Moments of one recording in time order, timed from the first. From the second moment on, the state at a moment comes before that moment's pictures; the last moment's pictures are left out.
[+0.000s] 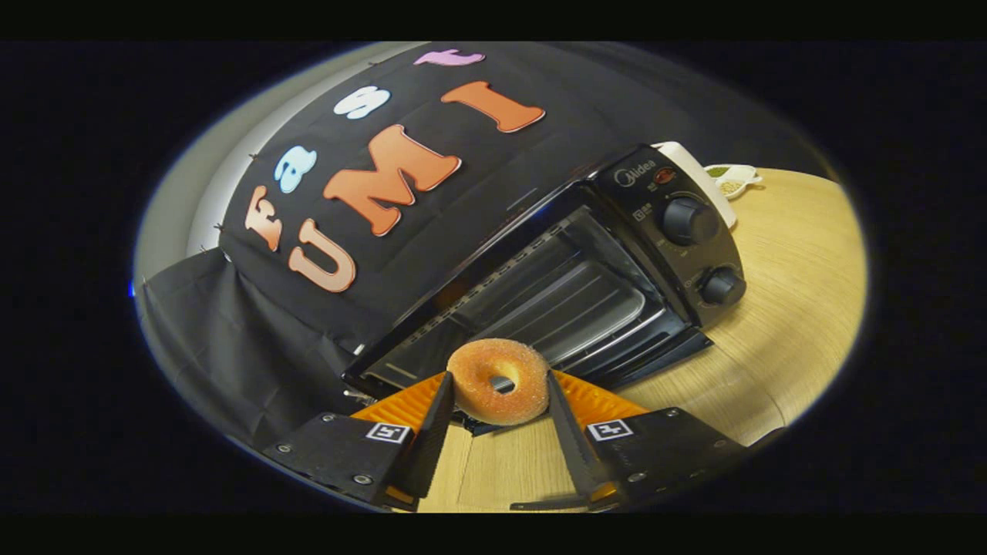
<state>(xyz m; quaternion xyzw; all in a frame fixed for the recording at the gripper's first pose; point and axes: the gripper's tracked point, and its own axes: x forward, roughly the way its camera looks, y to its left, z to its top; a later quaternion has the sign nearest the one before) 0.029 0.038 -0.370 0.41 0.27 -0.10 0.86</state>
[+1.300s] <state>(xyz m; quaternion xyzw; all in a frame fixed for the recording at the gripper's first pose) 0.082 0.030 -0.375 0.16 0.25 -0.11 0.95</state>
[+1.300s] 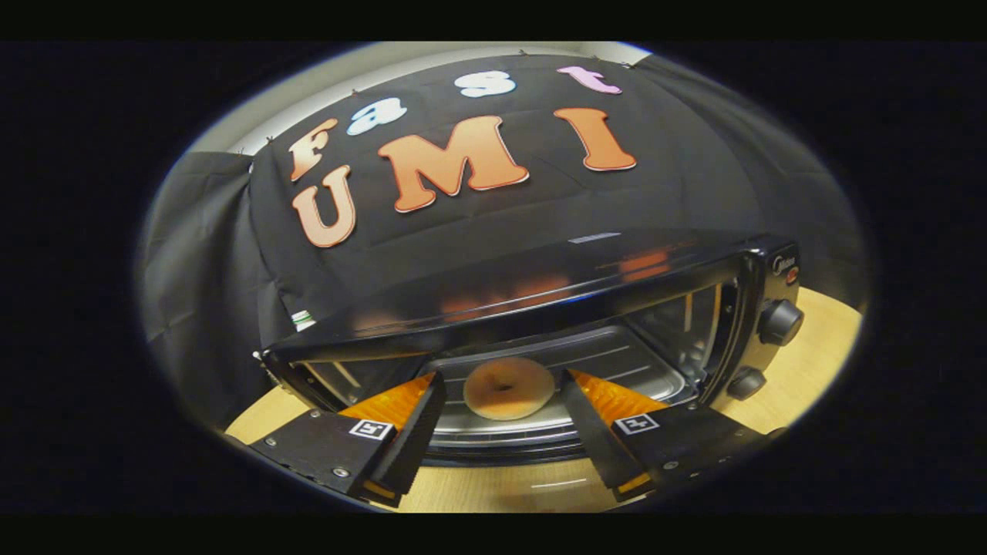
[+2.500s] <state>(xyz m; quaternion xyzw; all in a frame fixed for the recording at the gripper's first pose) -0.119 0.028 -0.342 0.12 0.34 0.00 0.93</state>
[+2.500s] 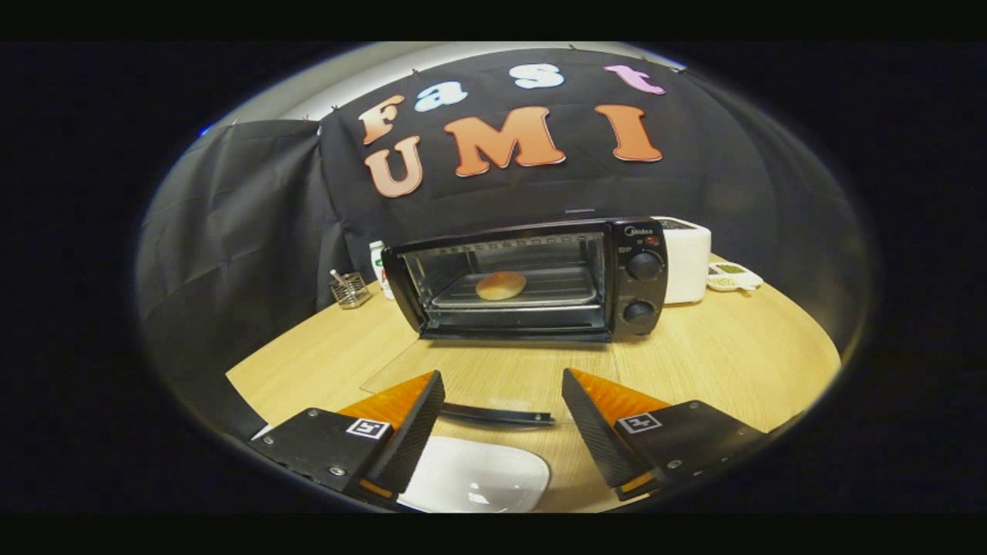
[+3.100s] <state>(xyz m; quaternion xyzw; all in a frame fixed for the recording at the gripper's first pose) -0.166 0.031 -0.407 0.12 0.43 -0.01 0.90</state>
